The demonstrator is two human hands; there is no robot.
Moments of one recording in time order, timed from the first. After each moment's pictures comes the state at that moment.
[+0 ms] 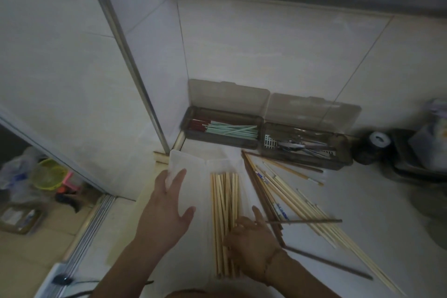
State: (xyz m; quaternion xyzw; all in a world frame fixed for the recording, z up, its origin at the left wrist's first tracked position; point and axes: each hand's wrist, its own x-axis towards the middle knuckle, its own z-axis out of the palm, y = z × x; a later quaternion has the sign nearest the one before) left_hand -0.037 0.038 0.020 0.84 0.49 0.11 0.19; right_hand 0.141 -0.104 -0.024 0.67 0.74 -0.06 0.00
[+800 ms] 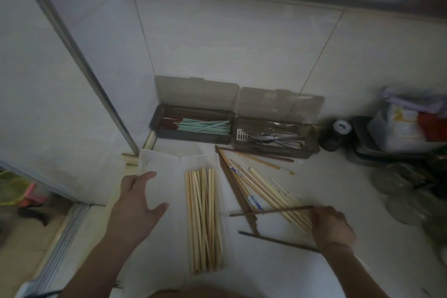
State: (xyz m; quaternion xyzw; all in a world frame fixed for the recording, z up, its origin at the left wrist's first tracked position) left_hand -0.025 0.048 0.021 0.79 0.54 0.12 0.26; right_hand 0.296 -0.225 -0.064 0.97 0.24 -0.05 -0.05
